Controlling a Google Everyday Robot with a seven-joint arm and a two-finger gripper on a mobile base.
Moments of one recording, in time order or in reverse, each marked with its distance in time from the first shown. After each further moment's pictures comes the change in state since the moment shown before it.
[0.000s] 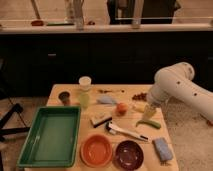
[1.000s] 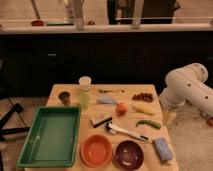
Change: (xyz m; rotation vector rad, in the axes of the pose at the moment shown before) arm 0.088 -0.009 -0.020 -0.012 0.176 -0.287
